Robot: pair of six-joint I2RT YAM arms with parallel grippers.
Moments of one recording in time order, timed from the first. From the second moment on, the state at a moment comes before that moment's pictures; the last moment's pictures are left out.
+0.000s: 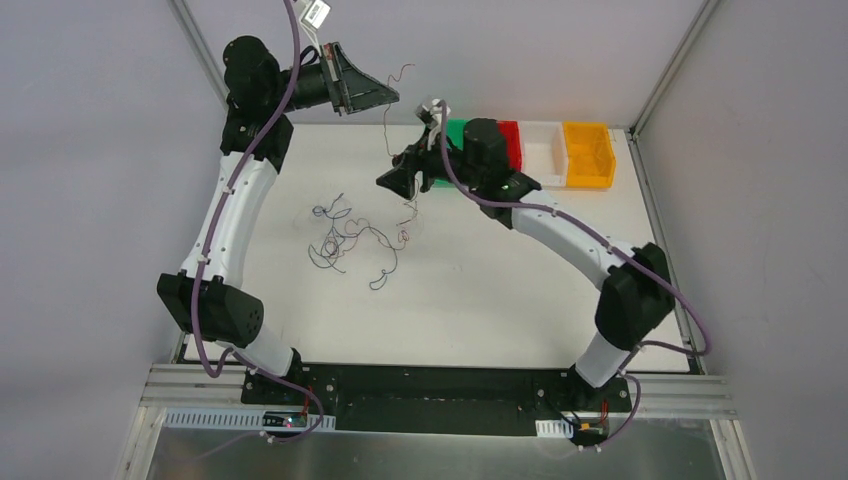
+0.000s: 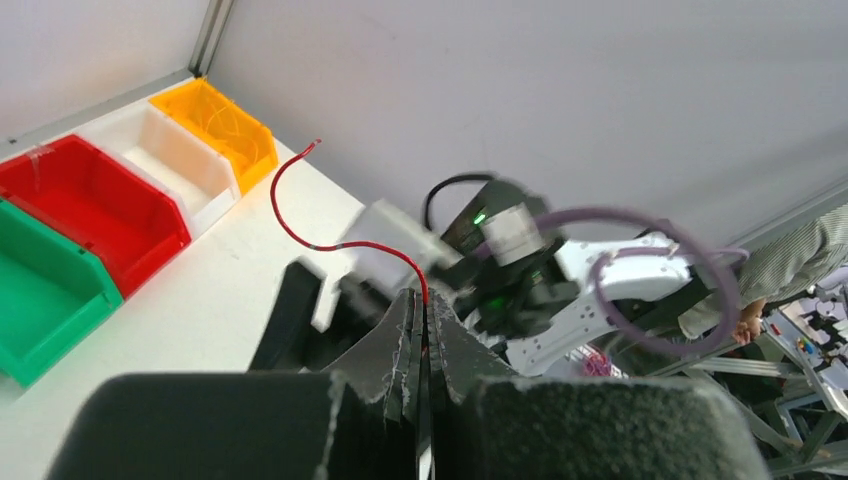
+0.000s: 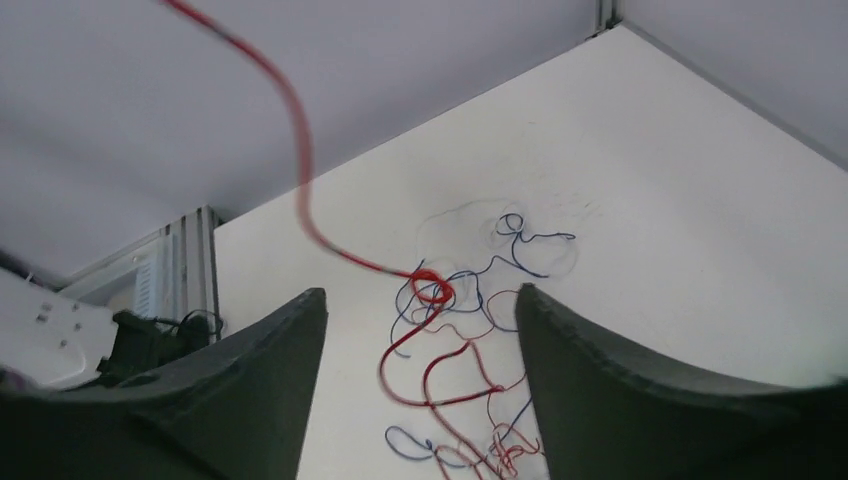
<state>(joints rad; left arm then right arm) -0.17 1.57 1.78 0.03 1.07 -0.83 0.68 1.64 1.44 0.07 -0.57 0.21</state>
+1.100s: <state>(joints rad) 0.14 1.75 2.53 0.11 0.68 -0.98 0.71 1.96 1.17 -0.02 -0.45 0.18</state>
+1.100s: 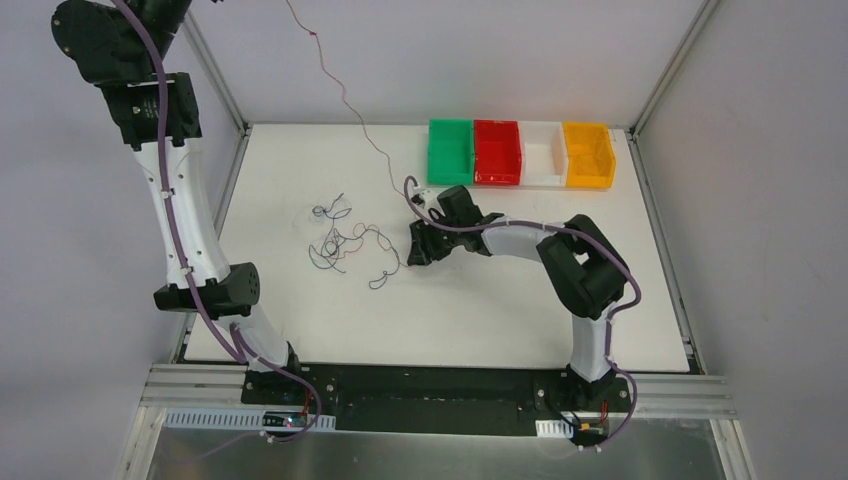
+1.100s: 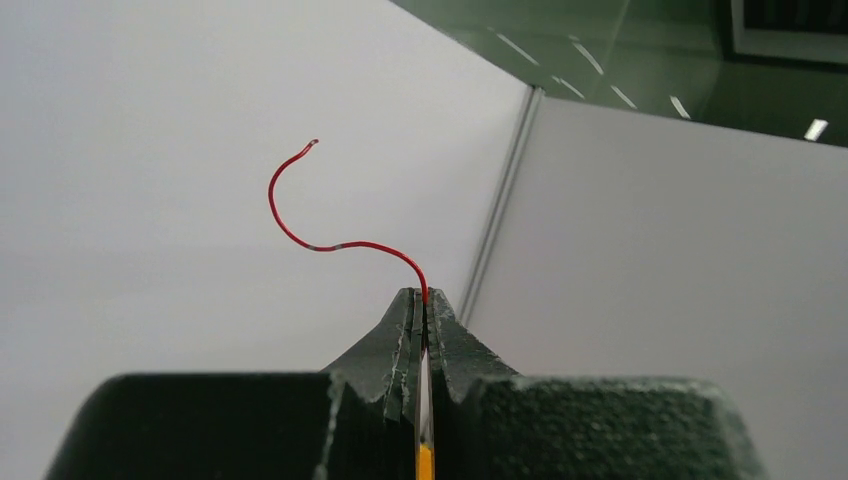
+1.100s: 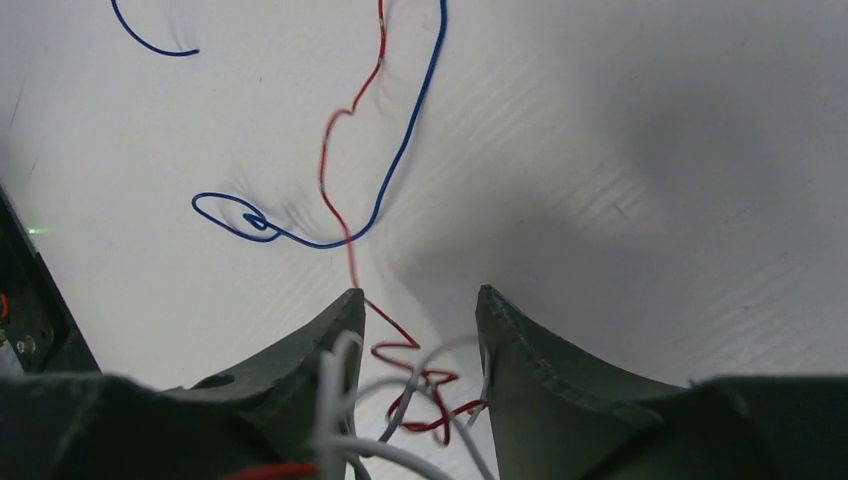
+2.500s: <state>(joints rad) 0.04 1.48 1.83 0.13 0.45 -0.99 0.58 1.57 1.00 -0.26 -0.54 0.19</state>
